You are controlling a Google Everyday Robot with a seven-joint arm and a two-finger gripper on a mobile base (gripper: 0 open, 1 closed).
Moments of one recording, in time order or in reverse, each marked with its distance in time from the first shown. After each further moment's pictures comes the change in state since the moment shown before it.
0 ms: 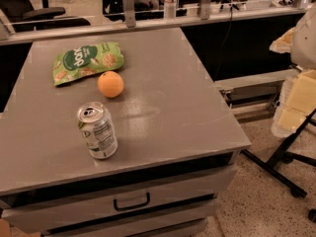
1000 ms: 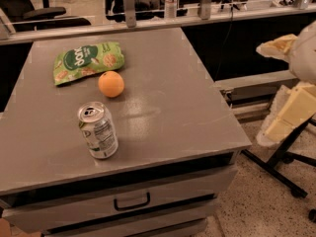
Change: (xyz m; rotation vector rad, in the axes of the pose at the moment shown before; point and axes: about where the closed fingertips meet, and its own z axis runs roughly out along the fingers) arm -0.029 0.019 0.003 0.018 -0.291 -0.029
